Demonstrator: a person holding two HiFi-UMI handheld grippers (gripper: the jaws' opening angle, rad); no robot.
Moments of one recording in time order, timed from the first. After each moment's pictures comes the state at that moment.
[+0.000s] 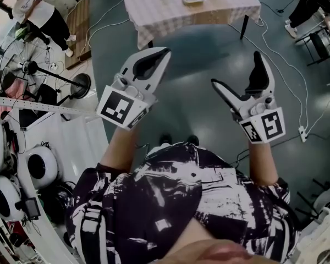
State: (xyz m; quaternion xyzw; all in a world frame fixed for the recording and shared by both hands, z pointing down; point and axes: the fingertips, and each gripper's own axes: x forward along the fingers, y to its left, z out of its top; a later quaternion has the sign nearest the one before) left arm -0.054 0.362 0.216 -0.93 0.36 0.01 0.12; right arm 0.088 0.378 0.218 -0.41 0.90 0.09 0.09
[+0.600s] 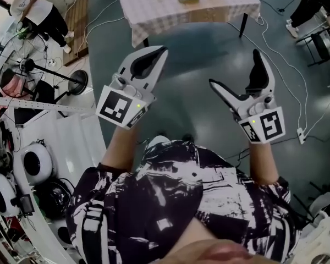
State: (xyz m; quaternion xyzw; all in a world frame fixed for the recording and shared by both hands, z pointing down) left arm -0.007 0.337 0.233 -0.92 0.38 0.00 0.11; right arm 0.135 0.354 0.231 -0.40 0.91 0.10 0.06
